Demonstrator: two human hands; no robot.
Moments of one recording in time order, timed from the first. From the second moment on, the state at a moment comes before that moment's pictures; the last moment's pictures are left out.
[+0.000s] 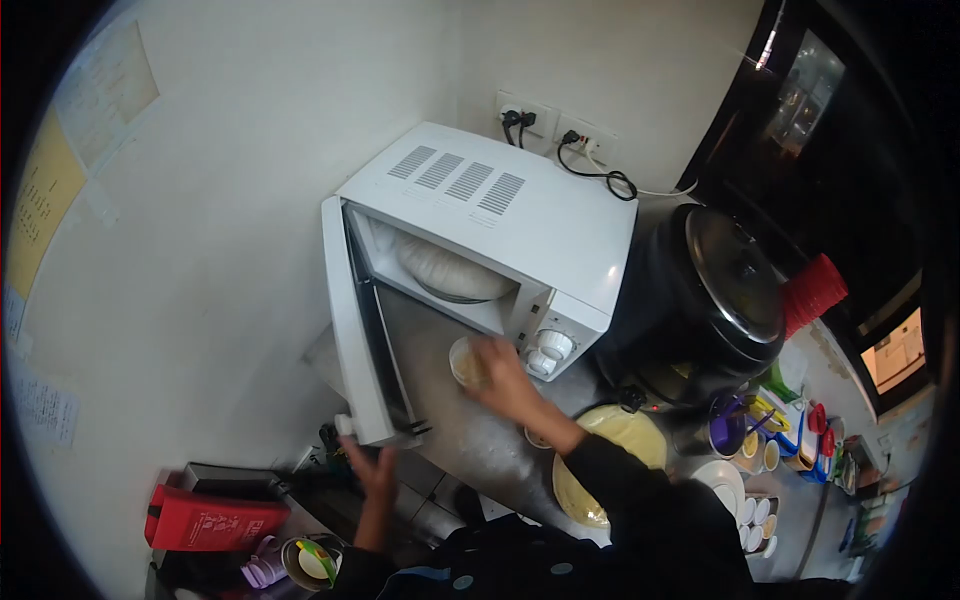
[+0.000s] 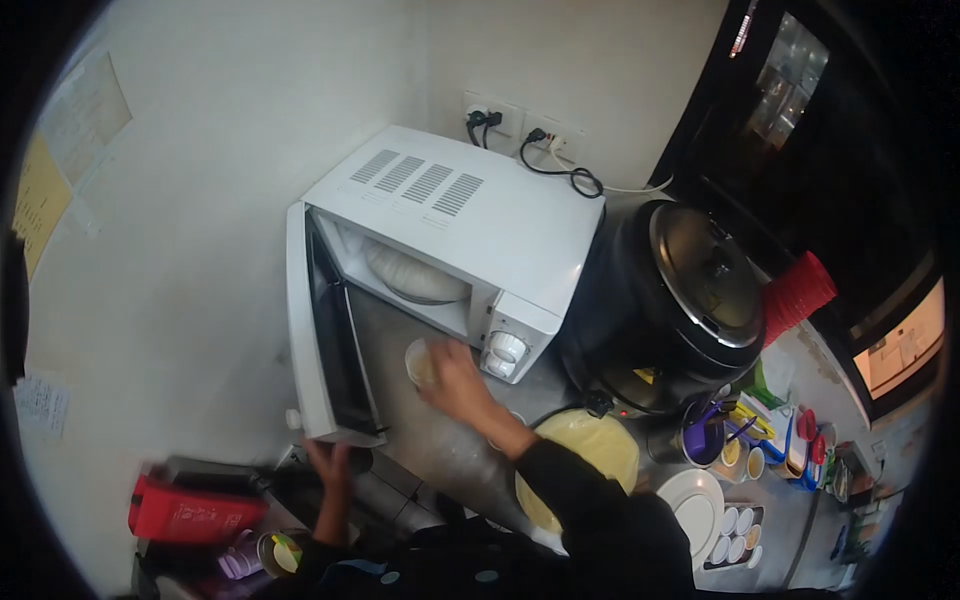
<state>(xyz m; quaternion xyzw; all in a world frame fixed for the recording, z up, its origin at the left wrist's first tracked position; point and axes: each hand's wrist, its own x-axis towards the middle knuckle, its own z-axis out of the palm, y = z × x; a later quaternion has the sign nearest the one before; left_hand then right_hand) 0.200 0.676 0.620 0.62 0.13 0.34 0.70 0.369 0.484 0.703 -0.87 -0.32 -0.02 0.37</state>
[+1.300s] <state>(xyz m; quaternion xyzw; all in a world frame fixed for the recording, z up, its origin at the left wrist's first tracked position) 0.275 0.695 0.610 0.89 0.13 0.17 0.40 0.601 0.580 0.688 -0.99 -0.09 -0.05 0.10</state>
